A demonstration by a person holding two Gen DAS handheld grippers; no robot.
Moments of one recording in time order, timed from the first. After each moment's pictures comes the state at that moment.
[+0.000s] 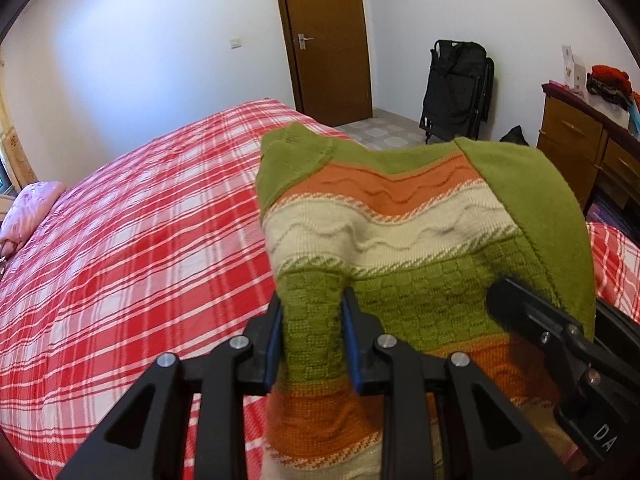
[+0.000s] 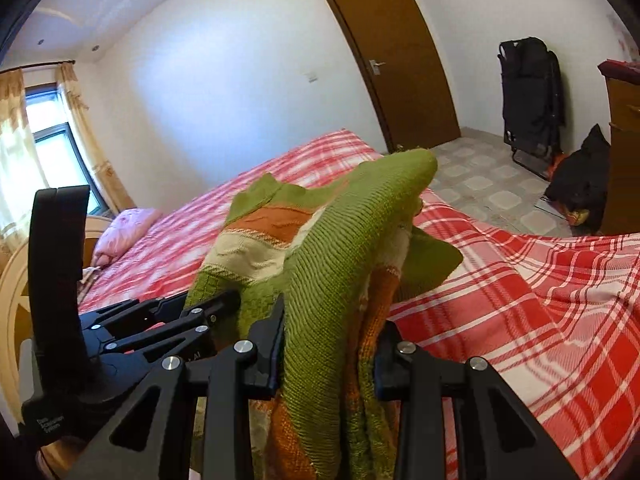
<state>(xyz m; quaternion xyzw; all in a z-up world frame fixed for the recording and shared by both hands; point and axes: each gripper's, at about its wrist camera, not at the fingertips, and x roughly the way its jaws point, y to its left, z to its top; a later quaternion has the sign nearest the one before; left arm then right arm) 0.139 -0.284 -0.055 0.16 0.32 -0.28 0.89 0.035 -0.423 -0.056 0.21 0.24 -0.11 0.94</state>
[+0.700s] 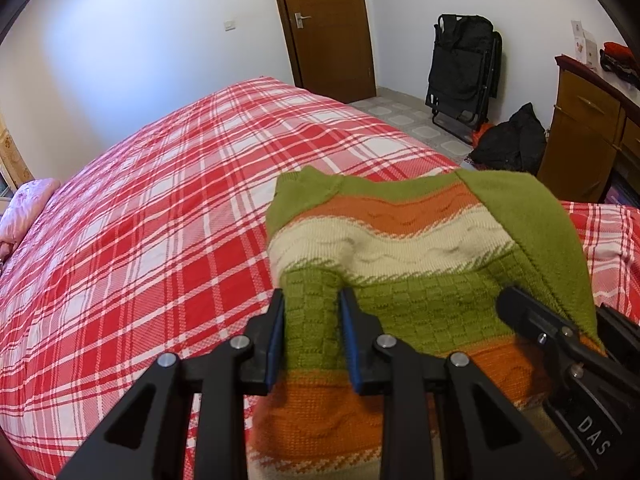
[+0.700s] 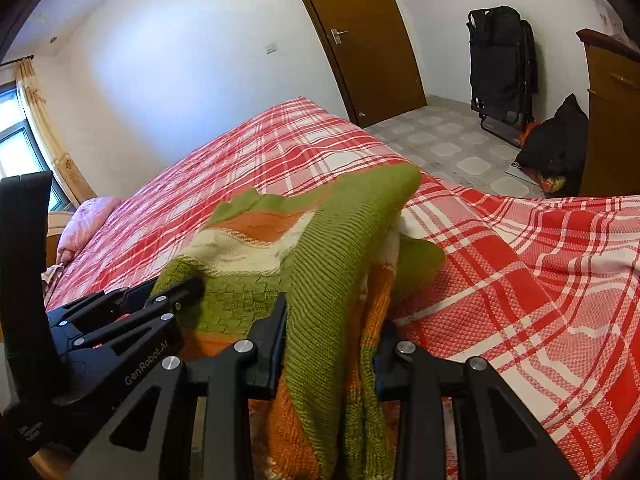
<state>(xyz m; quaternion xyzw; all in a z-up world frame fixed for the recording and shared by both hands) 0.161 -0.328 -0.101 0.19 0.34 -0.26 0.88 0.061 -0.459 -0.111 0.23 0.30 -0.16 0.91</state>
